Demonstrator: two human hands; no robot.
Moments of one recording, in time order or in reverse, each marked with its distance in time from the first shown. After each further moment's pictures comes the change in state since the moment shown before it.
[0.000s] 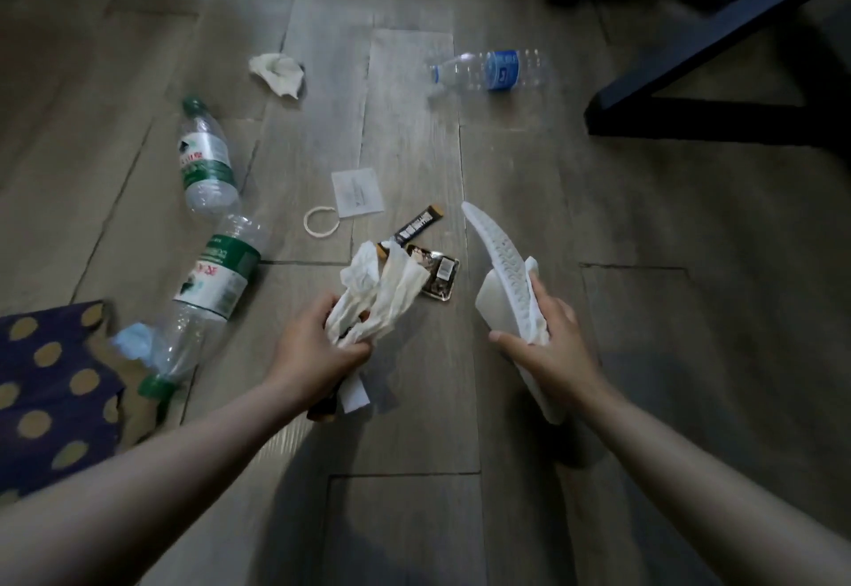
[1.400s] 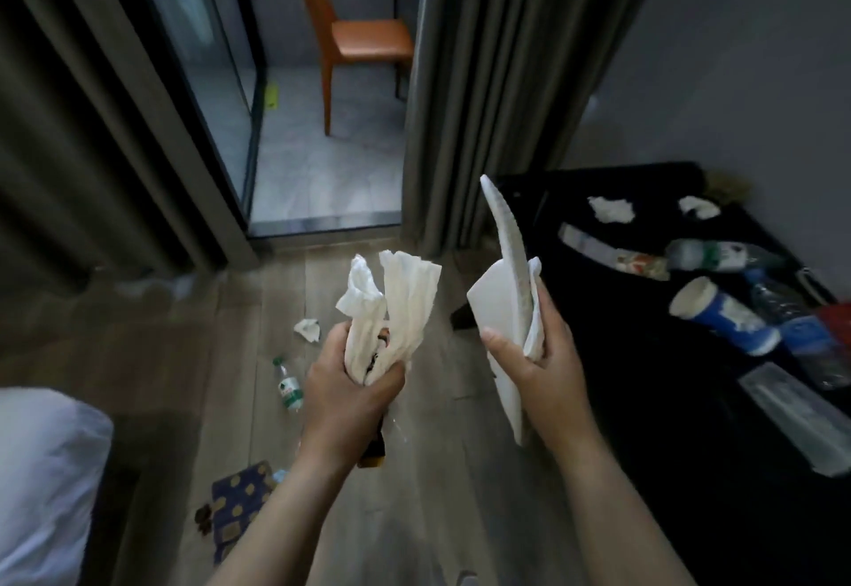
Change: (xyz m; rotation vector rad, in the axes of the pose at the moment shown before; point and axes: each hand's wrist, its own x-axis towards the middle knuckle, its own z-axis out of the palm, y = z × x) left_hand -0.342 0.616 -0.453 -0.366 0.132 0.269; right_hand -0.406 -0.650 -0.436 0.429 0.380 -0.233
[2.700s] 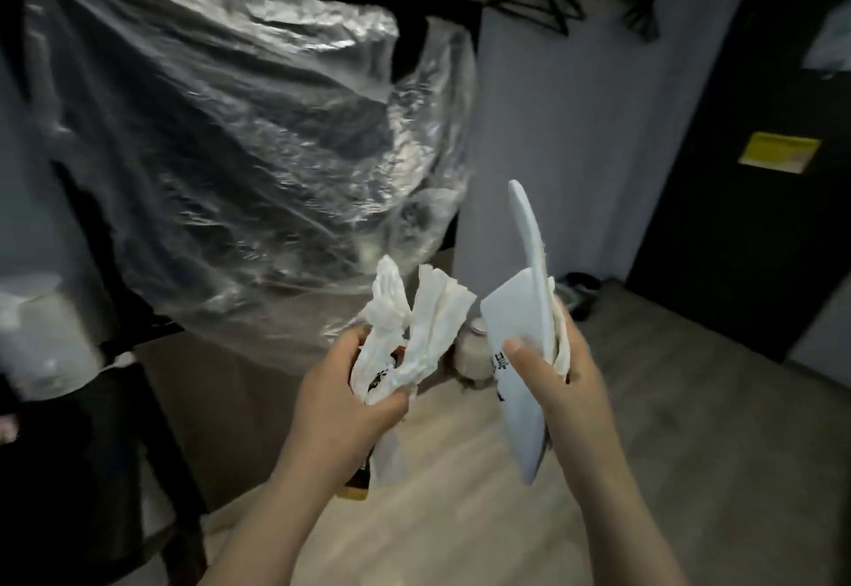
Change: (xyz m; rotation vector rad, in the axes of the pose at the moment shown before) left_hand -0.807 0.214 -0.022 -0.272 -1.954 0.901; right_hand -0.948 -0.191 -0.159 -0.162 1.986 0.047
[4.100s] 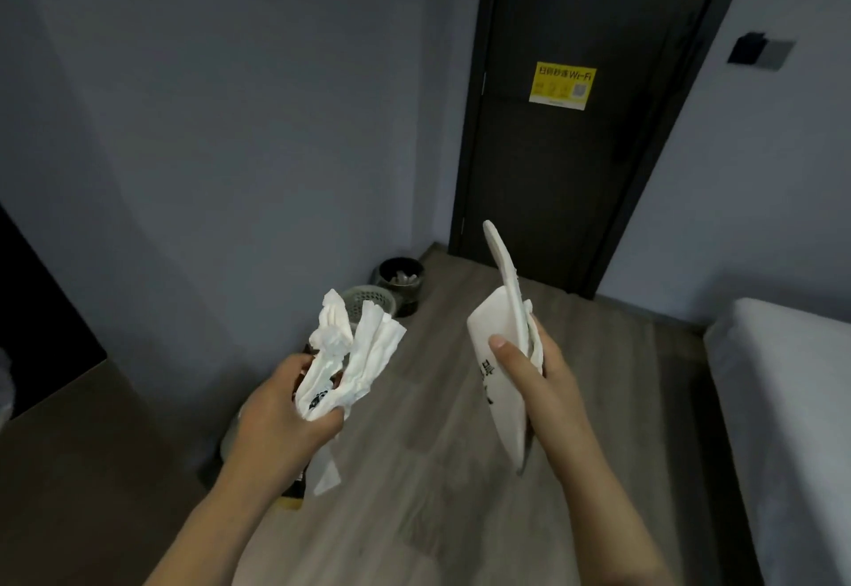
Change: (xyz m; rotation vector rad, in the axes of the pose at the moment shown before) left_hand 0.519 -0.023 0.624 0.153 -0.416 0.020; right_hand 0.551 0.244 -0.456 -0.132 0.484 0.324
